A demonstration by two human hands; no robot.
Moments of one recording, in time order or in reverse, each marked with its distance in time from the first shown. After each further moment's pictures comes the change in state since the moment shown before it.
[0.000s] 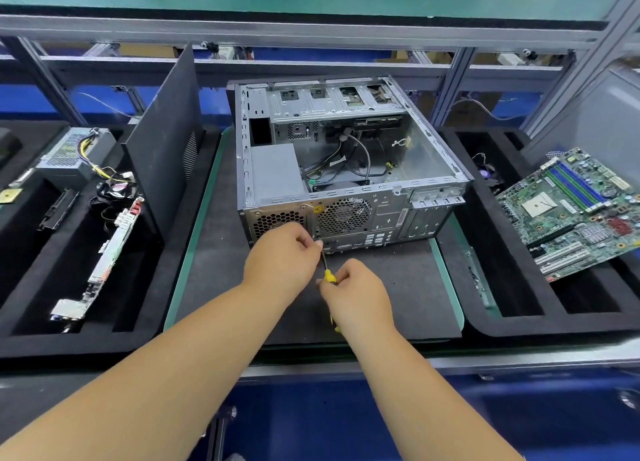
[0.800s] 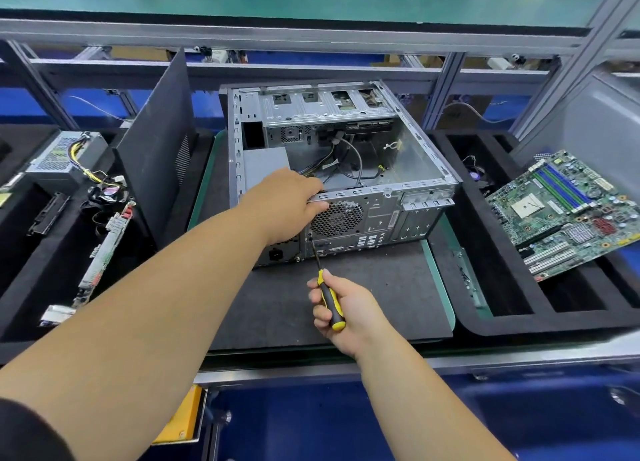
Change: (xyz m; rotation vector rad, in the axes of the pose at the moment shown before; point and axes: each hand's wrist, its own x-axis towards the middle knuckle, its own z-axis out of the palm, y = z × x) left_hand 0.071 0.028 -0.039 0.466 -0.164 0.577; right_hand -0.004 0.002 -0.008 1.097 -0.526 0.504
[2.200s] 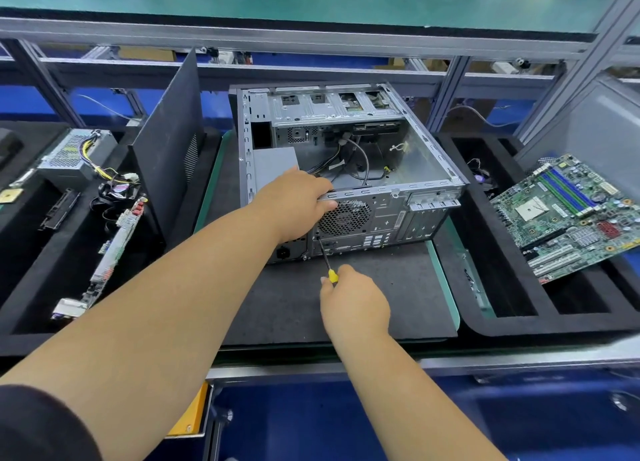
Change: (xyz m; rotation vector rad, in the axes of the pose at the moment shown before) left_hand 0.002 -0.002 0.005 -0.068 0.024 -0.003; right_hand 0.000 0.007 0.018 -1.502 0.683 -0.505
